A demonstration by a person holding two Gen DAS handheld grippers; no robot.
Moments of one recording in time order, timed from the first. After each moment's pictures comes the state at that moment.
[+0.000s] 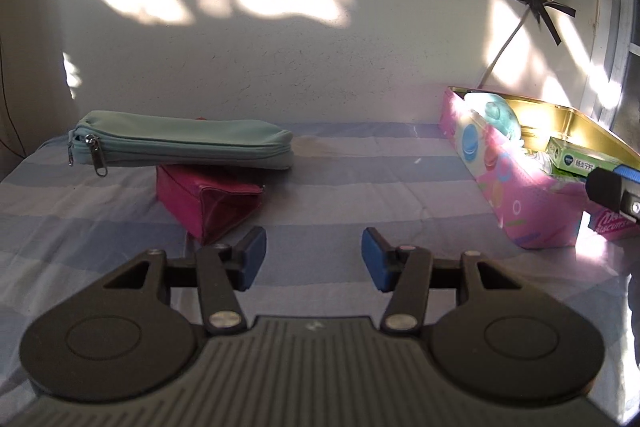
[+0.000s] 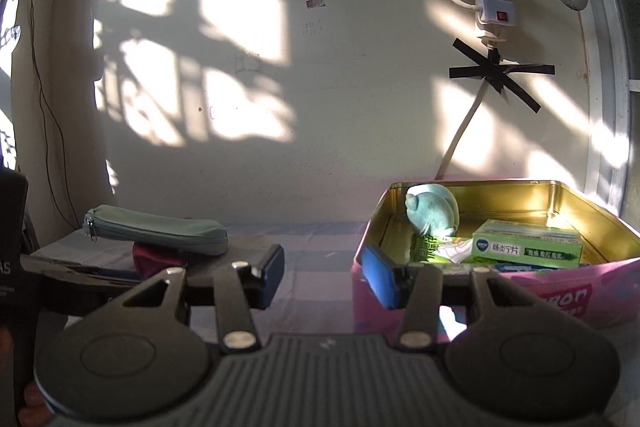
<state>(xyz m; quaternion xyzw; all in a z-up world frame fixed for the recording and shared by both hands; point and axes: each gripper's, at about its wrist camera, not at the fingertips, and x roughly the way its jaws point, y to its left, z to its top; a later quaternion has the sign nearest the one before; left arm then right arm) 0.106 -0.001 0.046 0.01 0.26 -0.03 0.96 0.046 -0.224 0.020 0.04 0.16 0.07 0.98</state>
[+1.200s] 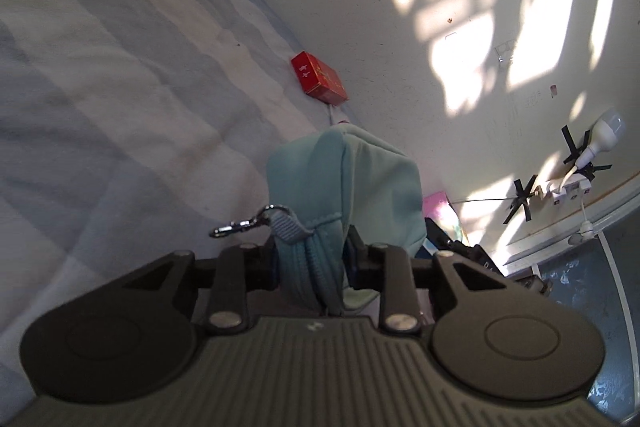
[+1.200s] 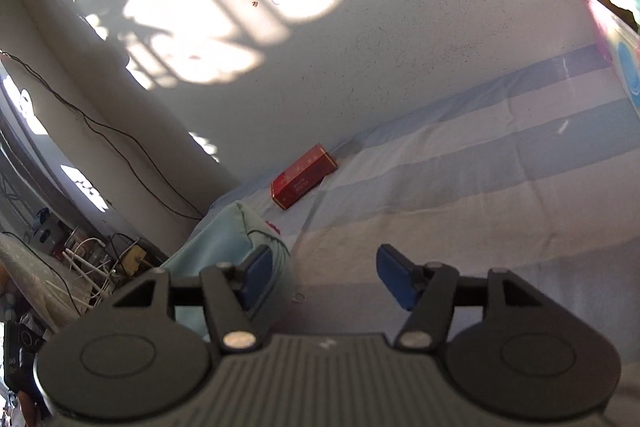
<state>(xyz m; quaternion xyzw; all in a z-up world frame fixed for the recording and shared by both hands) 0.062 0.245 0.015 -0.42 0.34 -0.11 0.84 0.205 -0.146 -0.044 0.25 0.34 0.27 0.87</state>
